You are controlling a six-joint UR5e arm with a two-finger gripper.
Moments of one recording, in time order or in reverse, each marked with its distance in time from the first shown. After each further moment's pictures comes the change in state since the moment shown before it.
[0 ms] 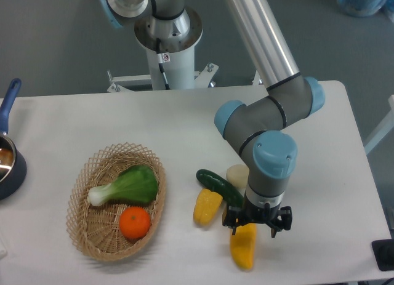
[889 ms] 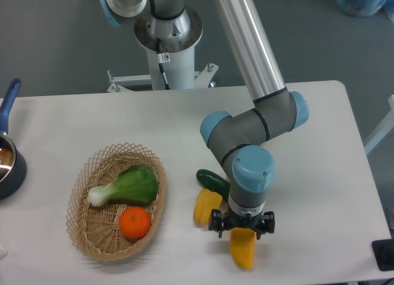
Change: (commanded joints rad) arm -0.028 -0.020 -0.014 0.018 0.083 -0.022
